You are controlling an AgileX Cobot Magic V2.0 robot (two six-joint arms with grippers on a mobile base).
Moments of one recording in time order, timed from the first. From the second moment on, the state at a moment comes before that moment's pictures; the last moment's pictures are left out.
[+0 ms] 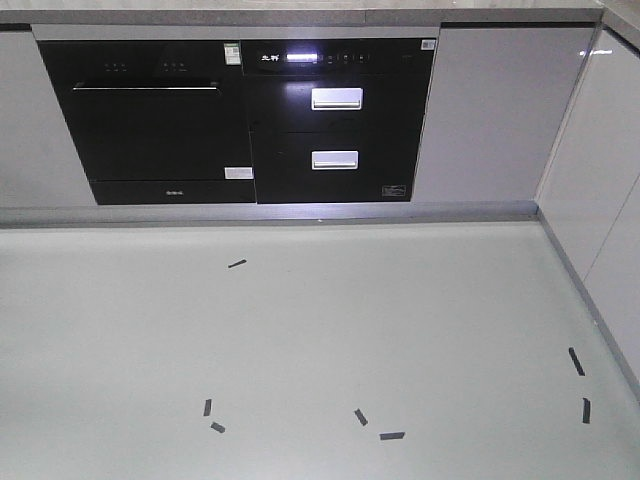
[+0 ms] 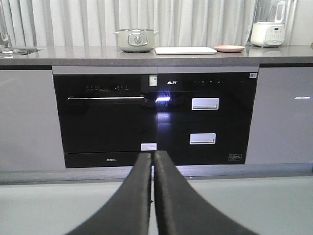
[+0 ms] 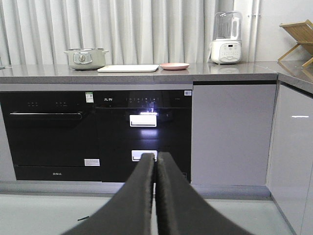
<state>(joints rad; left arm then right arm) -0.01 -0.01 0.03 0.03 0.09 -0.08 0.06 -0.01 0.03 0.04 0.01 -0.02</state>
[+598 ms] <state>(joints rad) -0.01 -0.01 0.03 0.03 0.09 -0.08 0.06 -0.01 0.03 0.04 0.01 -0.02</state>
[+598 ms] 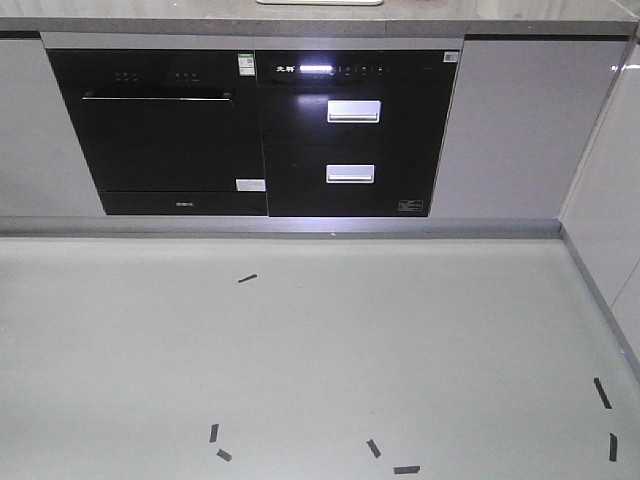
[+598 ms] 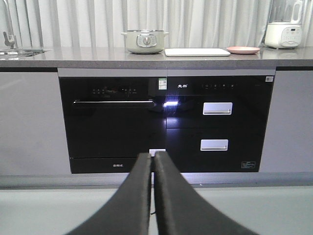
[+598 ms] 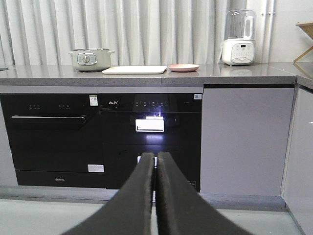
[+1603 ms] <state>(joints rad) -0.01 -0.01 0.03 0.03 0.09 -0.08 0.06 -0.01 0.03 0.04 0.01 -0.02</state>
